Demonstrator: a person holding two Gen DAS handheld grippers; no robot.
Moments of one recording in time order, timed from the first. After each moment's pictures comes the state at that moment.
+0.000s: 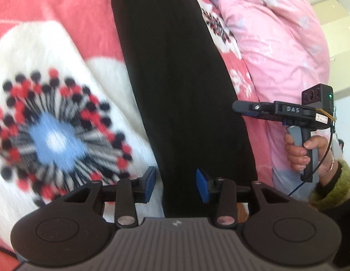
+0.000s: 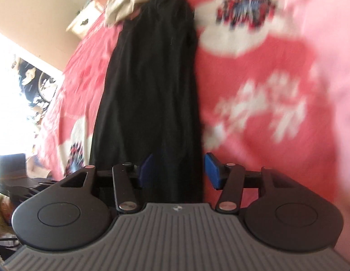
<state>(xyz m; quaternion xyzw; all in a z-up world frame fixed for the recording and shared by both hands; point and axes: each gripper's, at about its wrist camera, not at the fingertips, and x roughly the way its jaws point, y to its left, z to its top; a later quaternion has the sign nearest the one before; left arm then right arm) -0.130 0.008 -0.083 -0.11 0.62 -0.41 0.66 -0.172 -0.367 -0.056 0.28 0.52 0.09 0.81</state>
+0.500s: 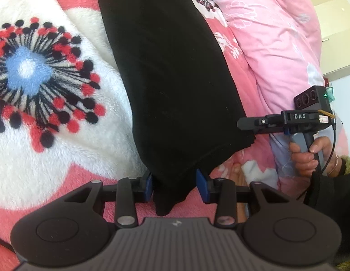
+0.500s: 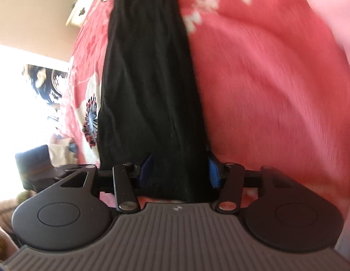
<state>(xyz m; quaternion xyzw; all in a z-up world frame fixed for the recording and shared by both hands) -0.190 0.006 -0.091 -0.08 0.62 -0.43 0.65 -0.266 -0.371 -0.083 0.39 0.56 0.11 0.73</state>
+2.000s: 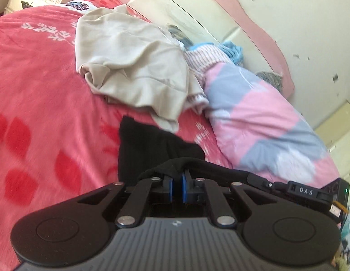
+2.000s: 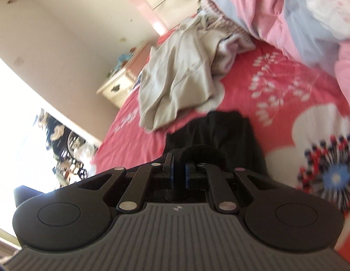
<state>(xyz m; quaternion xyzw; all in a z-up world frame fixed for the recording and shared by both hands) 0.099 -0.031 -0.013 -0.26 0.40 -0.27 0.83 0.047 -0.390 0.028 0.32 0.35 0.12 0.87</state>
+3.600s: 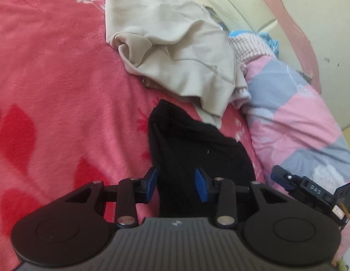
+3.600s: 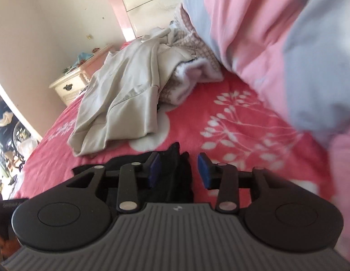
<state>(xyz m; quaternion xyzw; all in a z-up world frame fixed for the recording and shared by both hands) 0.162 -0.025 -0.074 -0.27 0.48 -0.24 0.80 0.114 -0.406 0.002 0.18 0.34 0.03 0.92</state>
